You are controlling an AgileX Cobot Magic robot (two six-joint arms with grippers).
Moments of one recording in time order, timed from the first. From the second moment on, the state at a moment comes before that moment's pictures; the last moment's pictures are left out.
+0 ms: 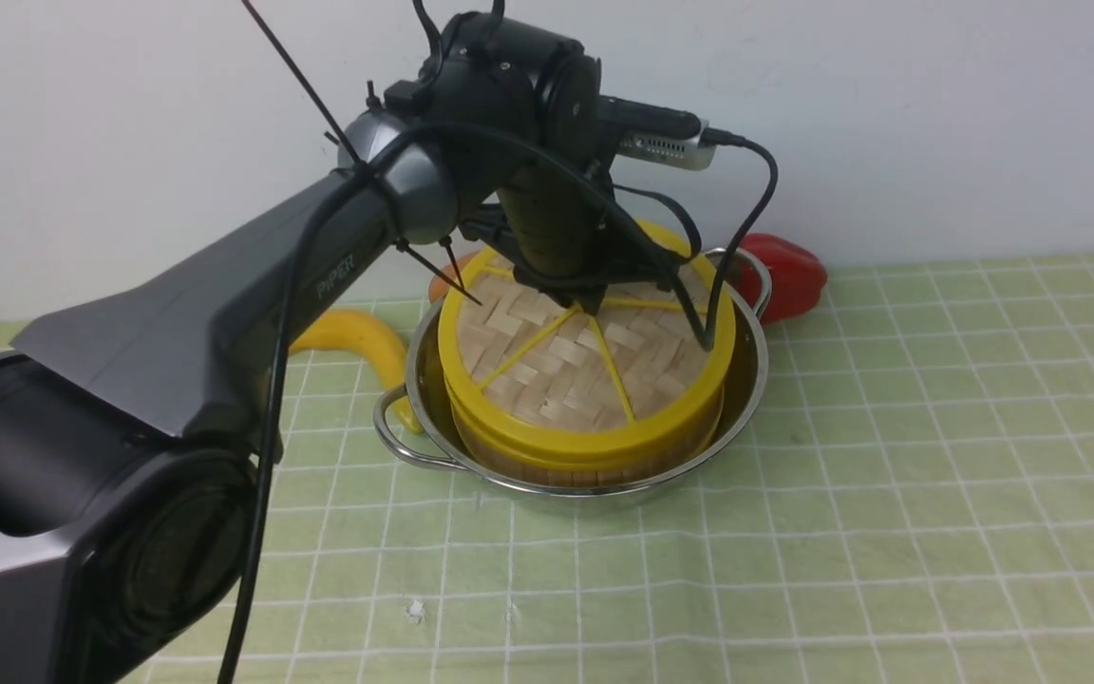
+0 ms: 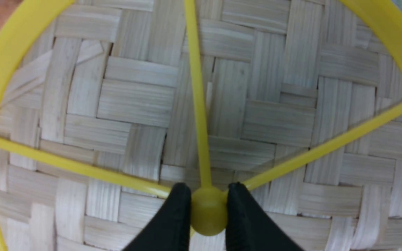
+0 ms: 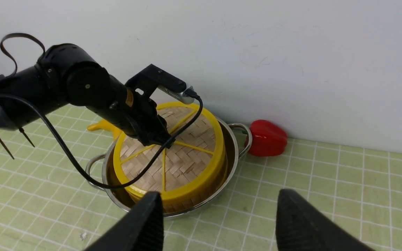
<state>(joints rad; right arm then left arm) 0.37 0.80 -1.45 0.02 1.23 0.23 -0.52 2.27 -2.16 0.13 1.13 -0.17</state>
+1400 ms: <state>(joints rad) 0.37 0.80 -1.45 0.02 1.23 0.23 -0.52 2.31 -2.24 0.16 1.16 -0.19</state>
